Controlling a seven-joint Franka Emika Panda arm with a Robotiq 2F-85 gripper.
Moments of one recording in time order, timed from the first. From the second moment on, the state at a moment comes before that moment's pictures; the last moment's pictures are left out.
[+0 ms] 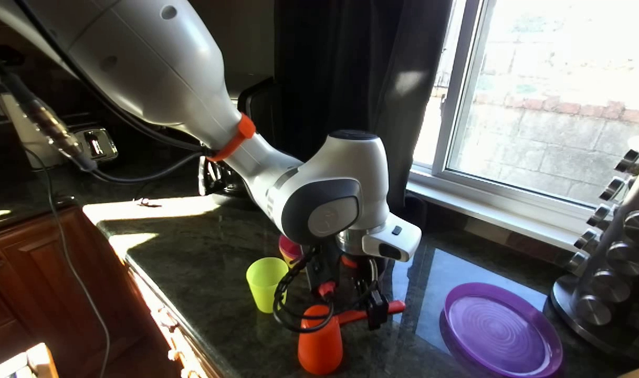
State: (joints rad) arm -0.14 0.29 -0.26 -2.20 -0.08 2.60 0.33
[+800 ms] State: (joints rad) arm -0.14 0.30 -0.25 -2.20 -0.08 2.60 0.33
